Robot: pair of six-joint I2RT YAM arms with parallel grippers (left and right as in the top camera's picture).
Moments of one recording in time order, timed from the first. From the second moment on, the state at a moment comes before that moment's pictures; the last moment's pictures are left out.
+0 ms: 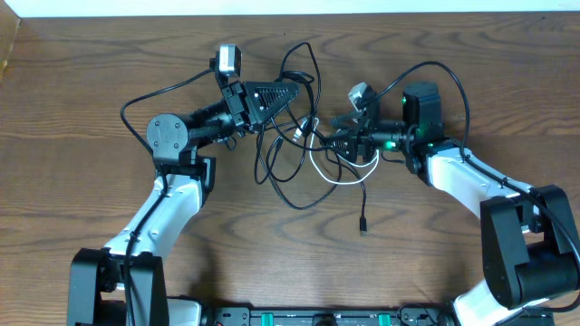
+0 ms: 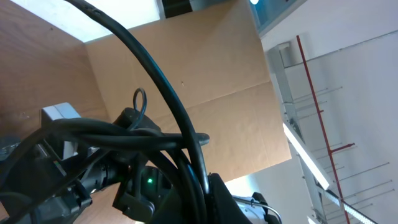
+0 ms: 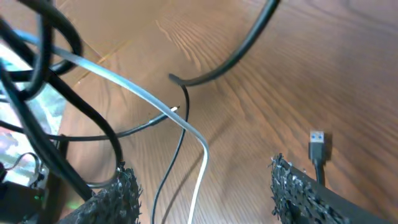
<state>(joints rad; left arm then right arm) -0.13 1.51 0.78 1.21 1.07 -1.72 0.25 1.77 0.91 0.28 -1.02 -0.01</state>
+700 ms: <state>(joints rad) -0.13 1.51 0.78 1.21 1.07 -1.81 0.40 1.77 0.91 0.44 -0.76 0.13</state>
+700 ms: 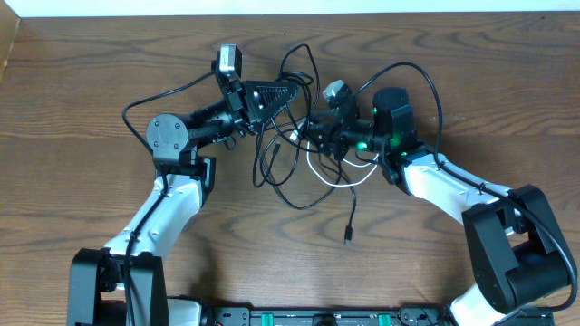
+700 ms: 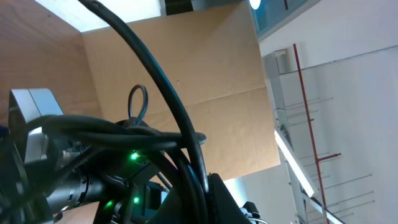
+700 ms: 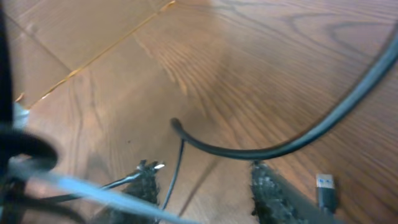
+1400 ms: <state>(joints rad) -0.13 1.51 0.78 1.02 1.22 -1.42 0.18 1.66 0.91 0.27 -0.79 0.23</state>
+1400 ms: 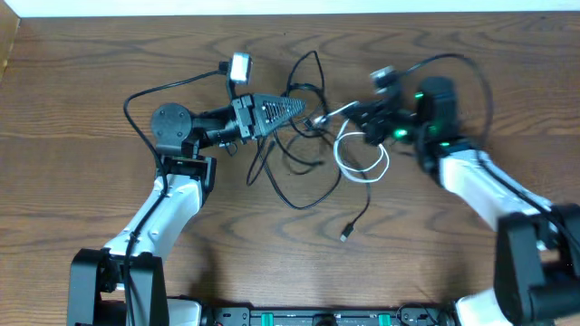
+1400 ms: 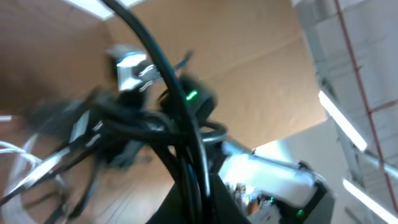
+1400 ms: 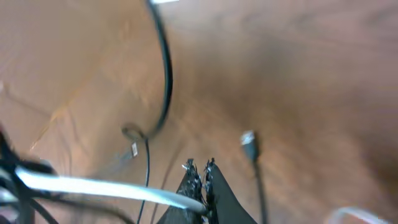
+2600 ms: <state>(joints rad) -0.13 1.51 0.78 0.99 1.41 -1.07 0.12 1.60 0.89 -0.37 -0.34 0.17</state>
